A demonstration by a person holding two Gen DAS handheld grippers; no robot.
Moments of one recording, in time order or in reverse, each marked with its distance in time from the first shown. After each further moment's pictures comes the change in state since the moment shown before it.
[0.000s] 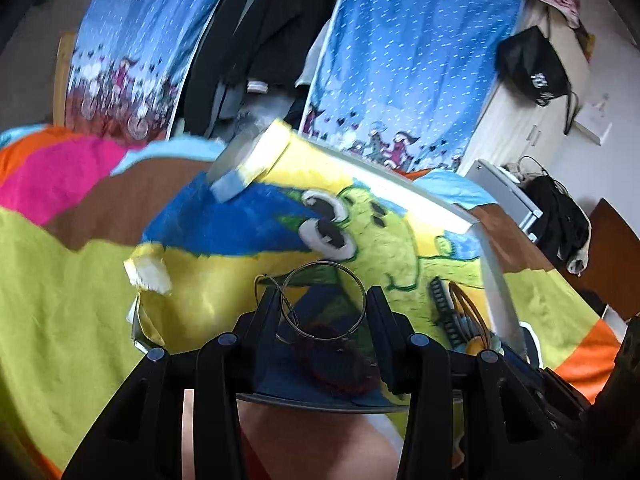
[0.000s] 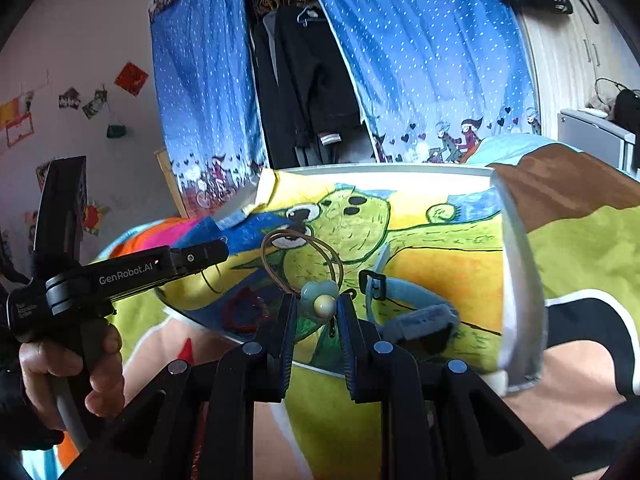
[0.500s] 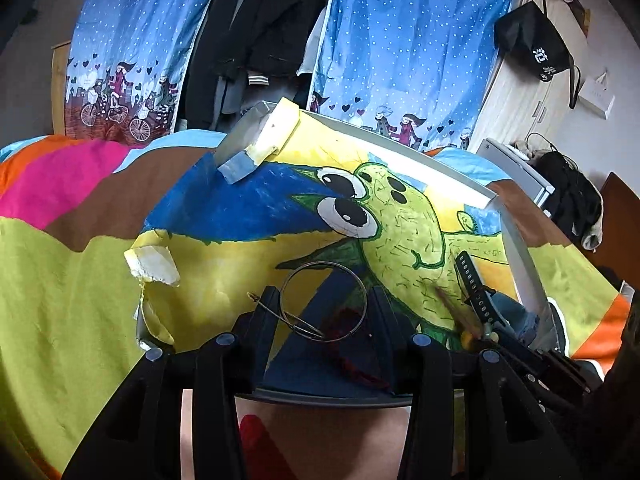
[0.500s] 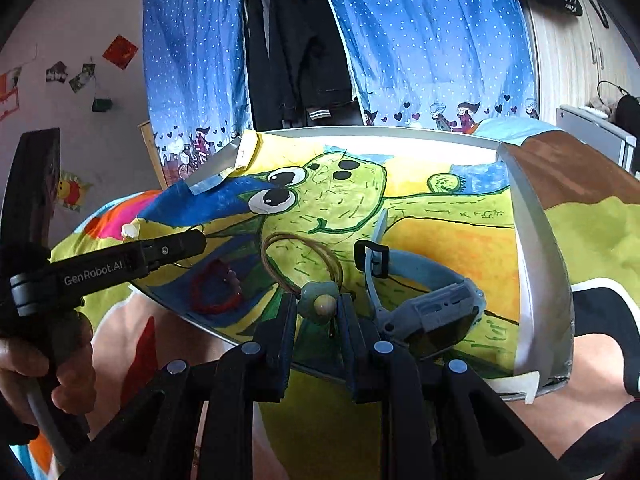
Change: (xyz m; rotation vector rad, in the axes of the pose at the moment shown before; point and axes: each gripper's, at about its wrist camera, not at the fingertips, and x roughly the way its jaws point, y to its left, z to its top) left arm 0.011 -0.001 -0.014 0.081 0.021 0.052; right arm 0.031 -0.001 -0.015 -0.035 0.070 -0.067
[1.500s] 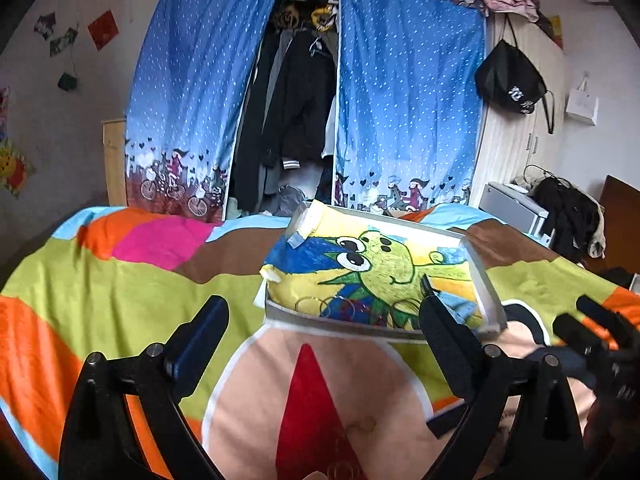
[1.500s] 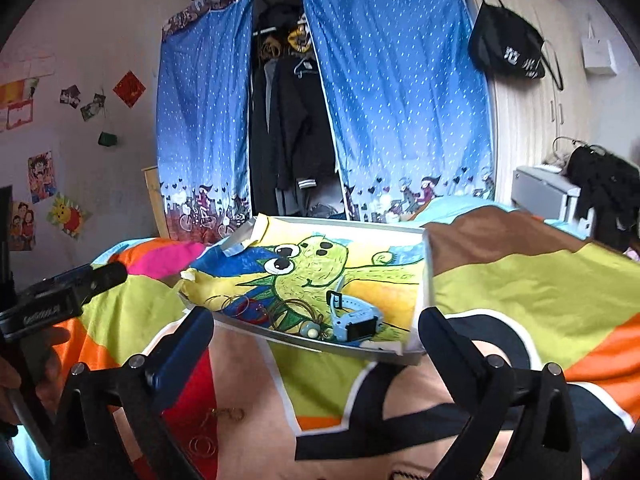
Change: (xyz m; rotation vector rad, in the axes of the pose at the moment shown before) left arm -0.199 -0.050 -0.050 0.099 -0.269 0.152; right arm -0.177 0.017 -0.001 -0.038 -0.217 -0.078
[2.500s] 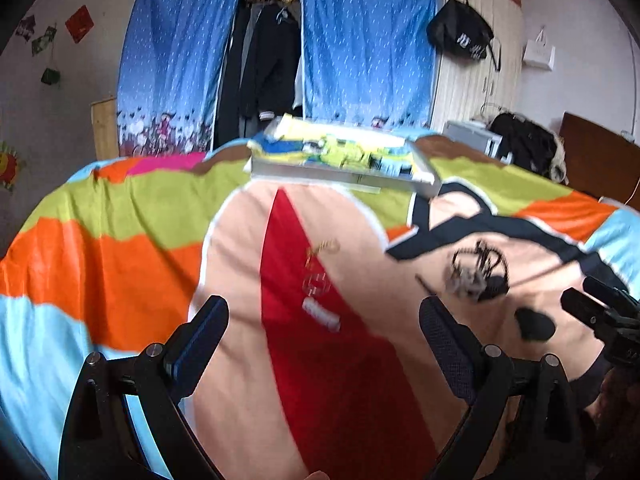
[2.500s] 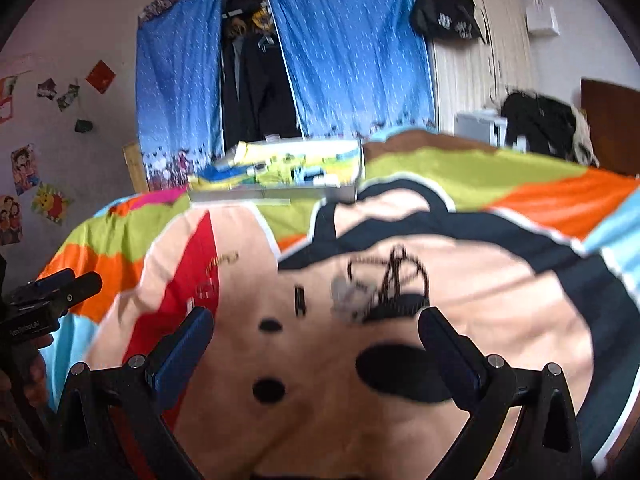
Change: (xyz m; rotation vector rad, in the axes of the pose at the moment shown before) left arm -0.125 -0.036 -0.162 0.078 0.151 -0.059; right arm -0.152 0.008 -0.156 0.093 0.130 -0.115
